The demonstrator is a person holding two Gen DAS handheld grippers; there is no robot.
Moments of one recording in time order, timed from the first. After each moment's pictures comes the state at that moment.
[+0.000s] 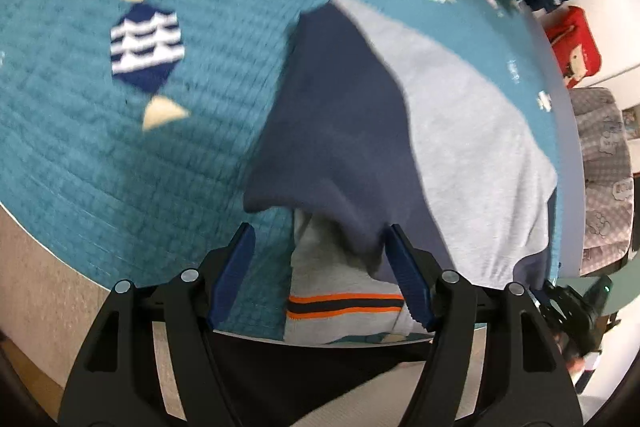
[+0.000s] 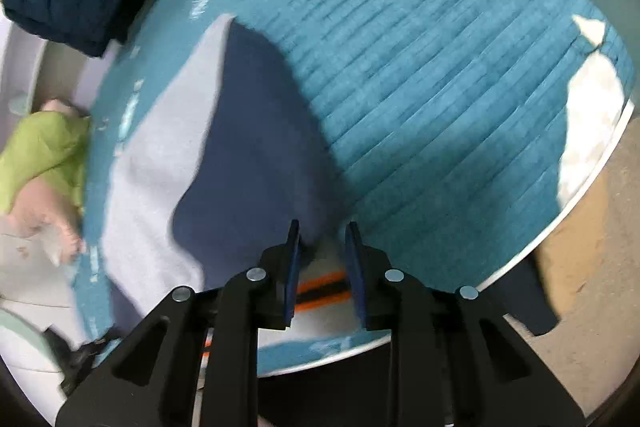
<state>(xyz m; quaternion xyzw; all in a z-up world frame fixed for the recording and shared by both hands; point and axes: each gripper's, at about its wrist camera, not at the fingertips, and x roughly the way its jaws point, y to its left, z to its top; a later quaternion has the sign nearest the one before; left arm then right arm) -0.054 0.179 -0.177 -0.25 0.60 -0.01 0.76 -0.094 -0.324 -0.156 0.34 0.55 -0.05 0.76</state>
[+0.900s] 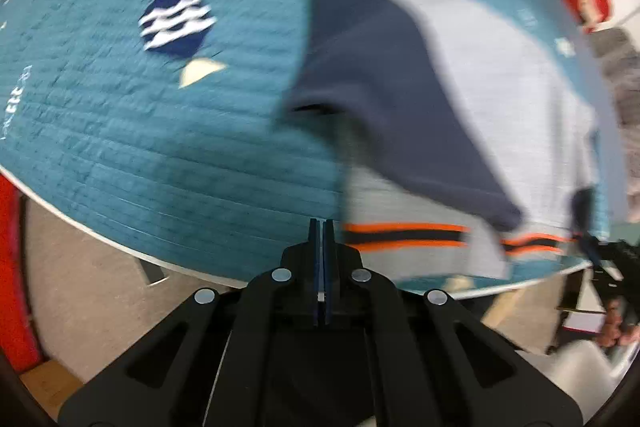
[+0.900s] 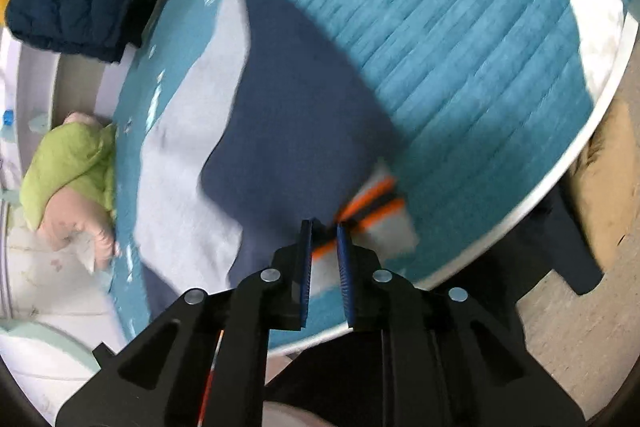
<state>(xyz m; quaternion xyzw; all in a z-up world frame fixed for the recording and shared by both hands) -0.099 0.159 -0.172 -0.14 0.61 -0.02 0.78 -0.121 -0.291 -0.164 0.39 0.55 -0.02 0.74</state>
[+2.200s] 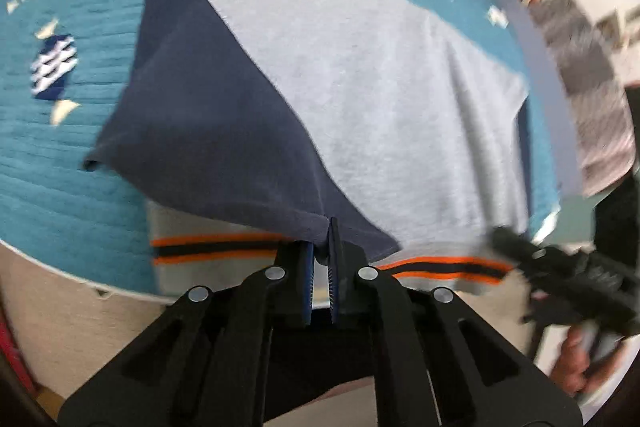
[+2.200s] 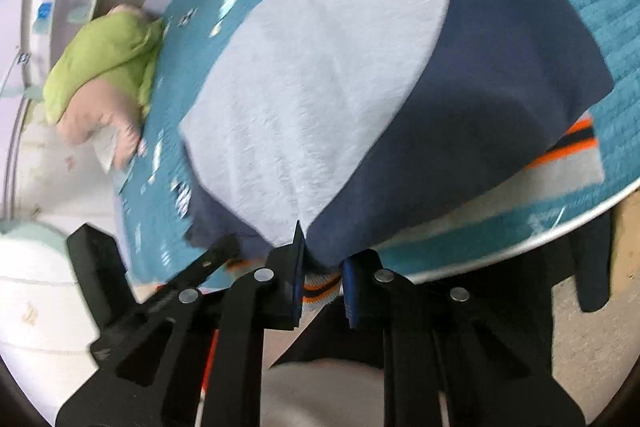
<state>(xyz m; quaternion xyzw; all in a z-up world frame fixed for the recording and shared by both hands) -0.078 0.082 -0.166 -0.14 0.62 -0.09 0.76 -0.113 -0.213 -0.142 0.33 0.63 0.11 0.70</state>
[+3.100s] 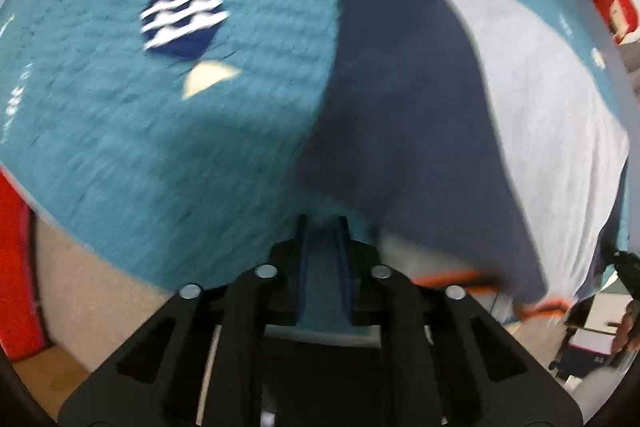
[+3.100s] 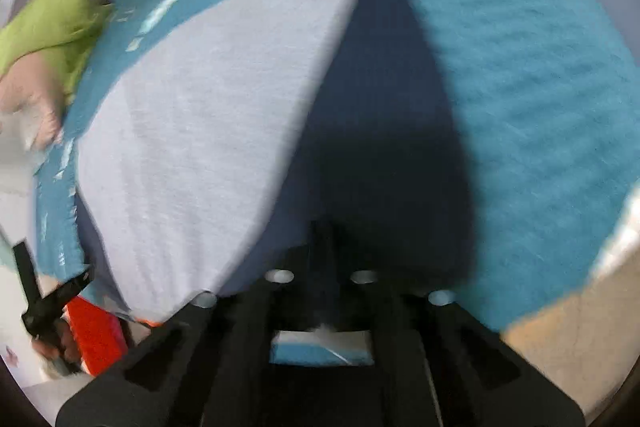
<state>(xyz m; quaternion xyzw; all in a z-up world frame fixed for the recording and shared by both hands) -0.072 0.183 -0.202 -0.13 0.64 0.06 0.75 -0.087 -0.299 -0.160 0.19 0.63 0.00 0.76</state>
